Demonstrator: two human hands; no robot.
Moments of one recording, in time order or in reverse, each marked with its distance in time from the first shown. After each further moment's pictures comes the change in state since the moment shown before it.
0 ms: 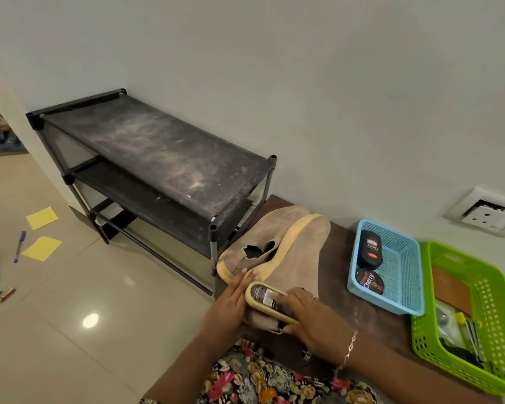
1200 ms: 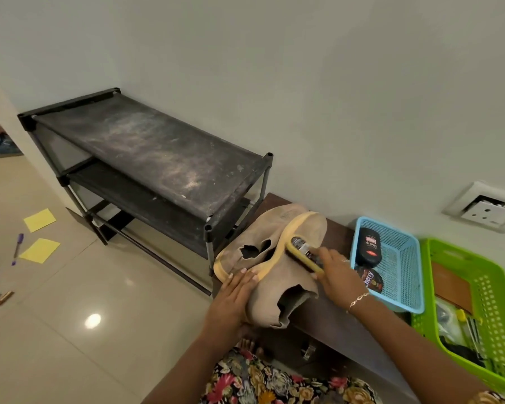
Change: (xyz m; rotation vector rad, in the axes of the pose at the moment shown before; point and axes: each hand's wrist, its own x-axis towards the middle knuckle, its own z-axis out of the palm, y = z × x) left_hand 0.006 0.004 0.002 -0.076 -0.052 -0.124; right_hand 0.028 0.061 -0.026 -0.068 0.149 0.451
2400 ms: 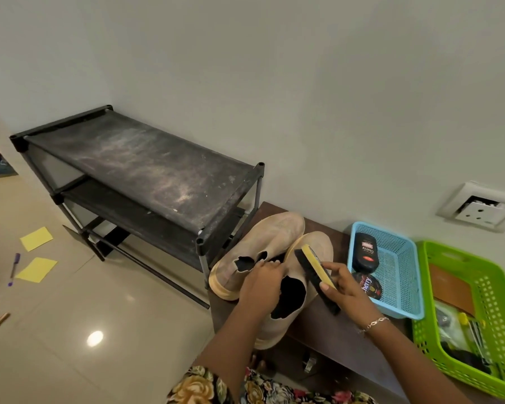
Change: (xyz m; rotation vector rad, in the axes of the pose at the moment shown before) left_hand 0.097 0.064 -0.019 0.154 -0.197 -0.210; right_hand -0.022 0.025 0.004 0.932 -0.004 0.085
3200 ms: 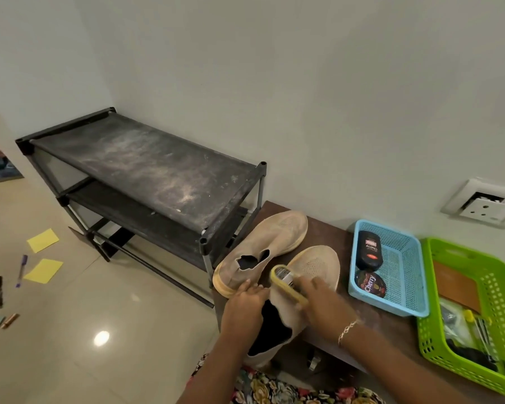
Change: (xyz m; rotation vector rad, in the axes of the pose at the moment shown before) left_hand -0.051 -0.021 0.007 -0.041 0.080 0.009; right_hand -0.007 -0.017 0.046 -0.860 -0.106 -0.071
